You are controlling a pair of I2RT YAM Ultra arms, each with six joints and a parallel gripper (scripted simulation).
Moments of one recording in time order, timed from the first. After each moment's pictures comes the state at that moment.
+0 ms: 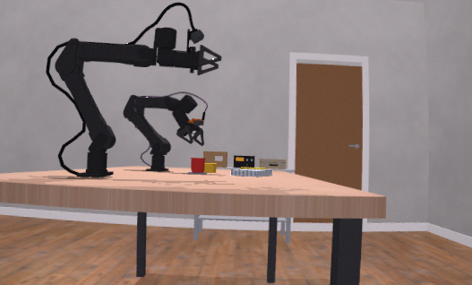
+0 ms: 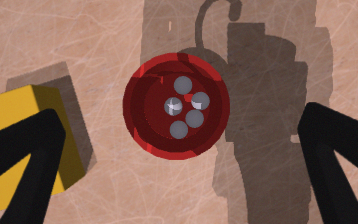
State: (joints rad) left arm -0.43 0.72 0.64 -0.81 0.04 -0.02; right arm 0.00 1.04 1.02 0.00 0.01 0.00
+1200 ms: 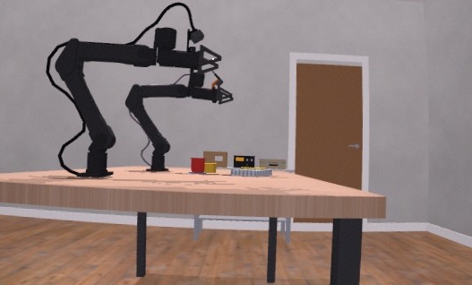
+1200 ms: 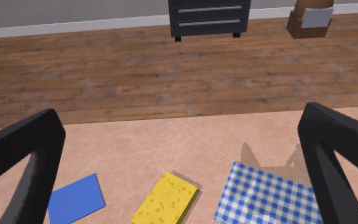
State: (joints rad) left arm -0.01 0.93 0.97 -0.14 0.03 0.02; right arm 0.00 1.04 1.02 0.00 0.01 0.00
